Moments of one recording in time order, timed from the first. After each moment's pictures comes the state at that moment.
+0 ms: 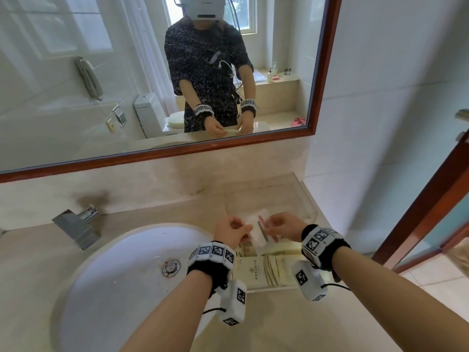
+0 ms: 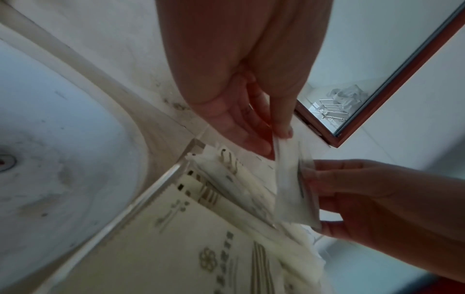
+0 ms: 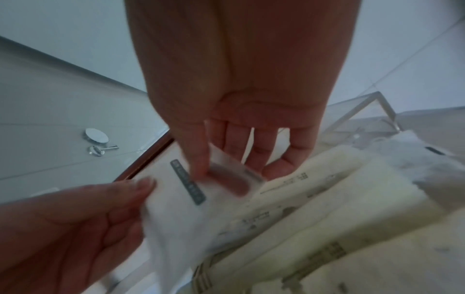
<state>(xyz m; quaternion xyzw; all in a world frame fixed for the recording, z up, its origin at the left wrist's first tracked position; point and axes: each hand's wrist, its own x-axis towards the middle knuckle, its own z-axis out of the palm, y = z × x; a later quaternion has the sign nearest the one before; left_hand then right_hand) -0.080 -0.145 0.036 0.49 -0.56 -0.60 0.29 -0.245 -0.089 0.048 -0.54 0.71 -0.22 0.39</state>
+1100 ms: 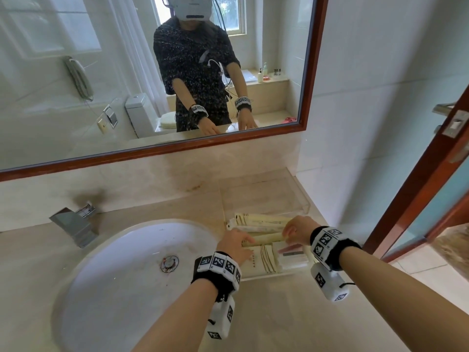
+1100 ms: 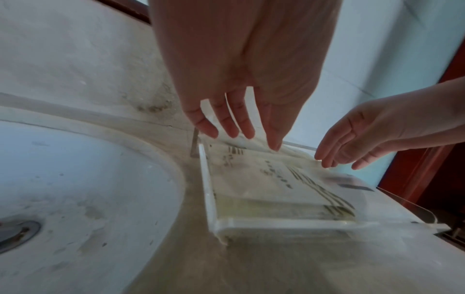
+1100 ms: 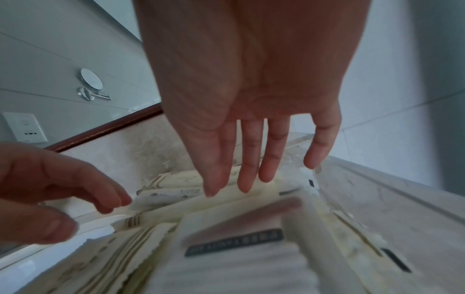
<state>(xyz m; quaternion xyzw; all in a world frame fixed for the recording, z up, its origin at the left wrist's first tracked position) -0.063 -0.112 0.013 0.46 -0.84 -0.29 0.06 -0.261 -0.049 0.034 -0.50 0.81 -0.08 0.31</state>
